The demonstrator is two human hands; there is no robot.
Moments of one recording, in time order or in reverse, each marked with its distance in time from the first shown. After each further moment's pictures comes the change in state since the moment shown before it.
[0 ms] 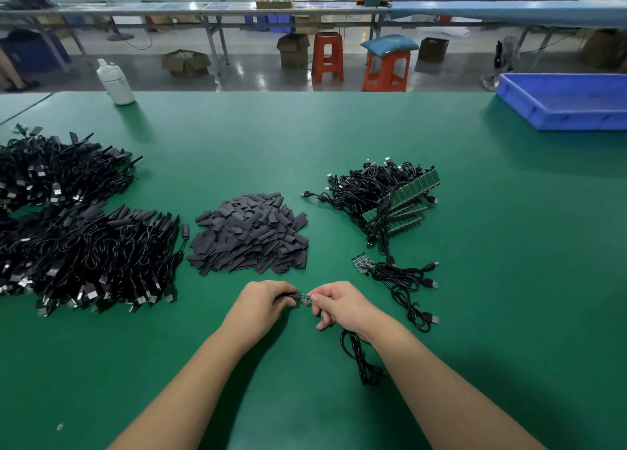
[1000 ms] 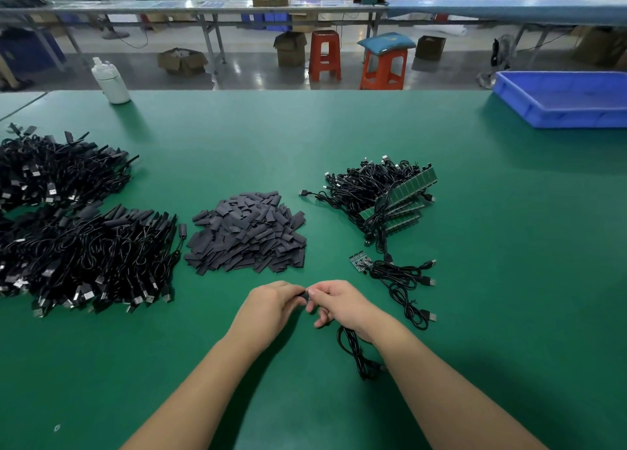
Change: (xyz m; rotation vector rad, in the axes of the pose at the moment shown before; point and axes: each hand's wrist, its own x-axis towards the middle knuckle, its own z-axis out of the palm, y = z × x) left_hand -0.008 0.017 0.009 0.059 0.096 0.185; right_hand -0.012 -0.011 -0.001 0.063 -0.032 -0.008
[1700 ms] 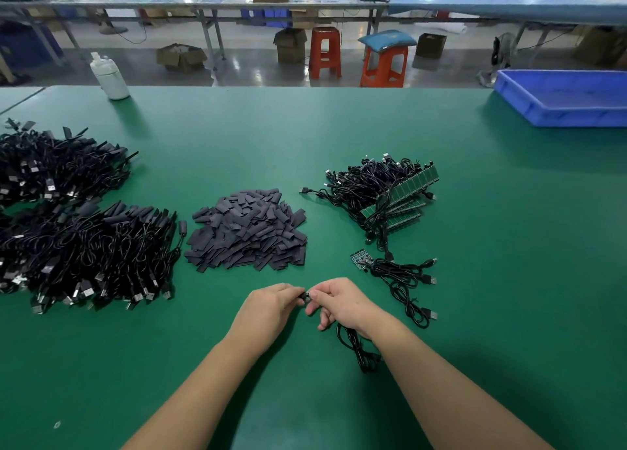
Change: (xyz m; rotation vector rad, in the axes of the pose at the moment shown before) left_hand -0.007 -0.001 0.003 0.045 0.031 0.065; right_hand 0.009 0.009 -0.001 -0.093 0.003 0.031
